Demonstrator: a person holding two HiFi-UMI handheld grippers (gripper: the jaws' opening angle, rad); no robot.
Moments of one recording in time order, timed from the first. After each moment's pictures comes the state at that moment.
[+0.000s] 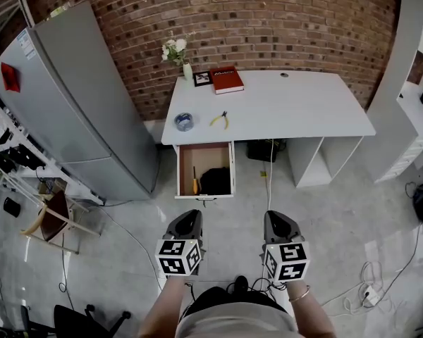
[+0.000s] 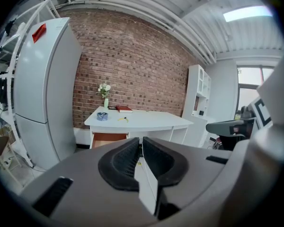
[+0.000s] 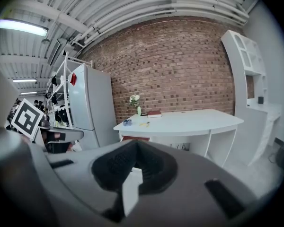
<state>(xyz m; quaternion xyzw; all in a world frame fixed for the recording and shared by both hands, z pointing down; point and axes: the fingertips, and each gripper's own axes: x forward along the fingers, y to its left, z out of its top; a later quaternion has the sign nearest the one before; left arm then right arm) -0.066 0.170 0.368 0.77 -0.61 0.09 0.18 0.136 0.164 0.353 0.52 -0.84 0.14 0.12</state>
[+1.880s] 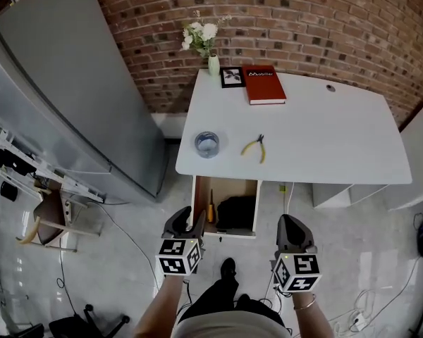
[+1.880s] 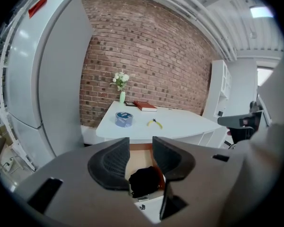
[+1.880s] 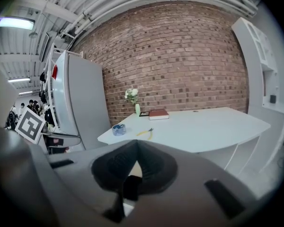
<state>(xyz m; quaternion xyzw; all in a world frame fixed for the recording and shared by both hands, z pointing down) -0.204 -0.057 0.412 0.73 -0.64 0.11 0.22 0.034 -0.076 0.370 0.51 -0.83 0.16 0.14</state>
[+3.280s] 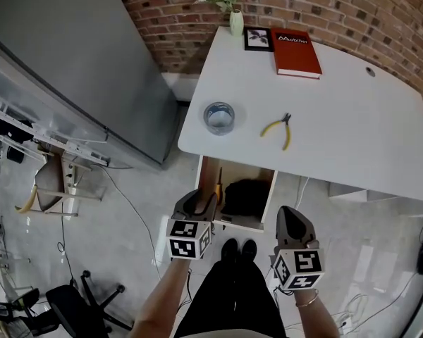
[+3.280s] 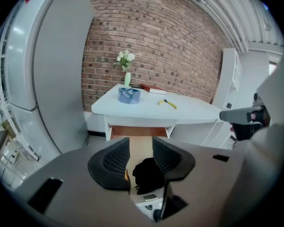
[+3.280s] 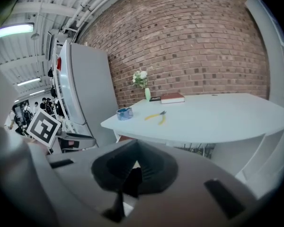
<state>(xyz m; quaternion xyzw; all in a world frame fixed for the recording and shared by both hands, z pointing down) -0.205 -0.097 0.512 0.69 -0.65 0.16 0.27 -0.006 -0.117 0.455 0.43 -0.86 0.19 0.18</state>
